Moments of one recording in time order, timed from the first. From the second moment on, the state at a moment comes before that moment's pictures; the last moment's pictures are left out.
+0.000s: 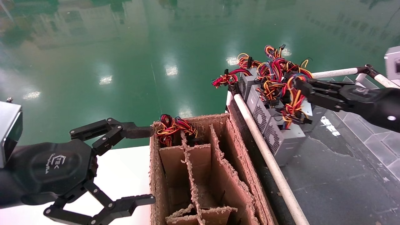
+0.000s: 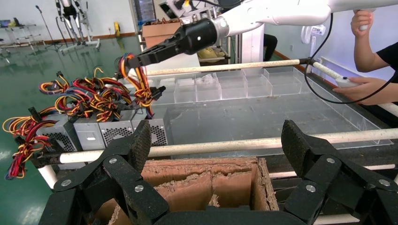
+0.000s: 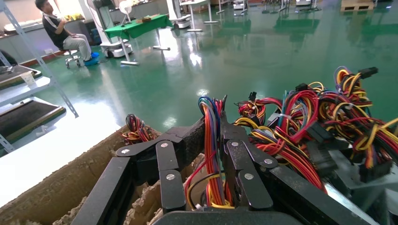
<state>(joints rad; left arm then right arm) -1.09 0.59 0.34 -1.27 0.69 1.47 -0.15 1.61 -0.77 -0.72 0.17 -0.71 -1.54 -0.04</state>
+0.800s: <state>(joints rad) -1.09 0.59 0.34 -1.27 0.69 1.47 -0.15 1.66 -0.82 -0.75 0.08 -0.75 -1.57 -0.07</state>
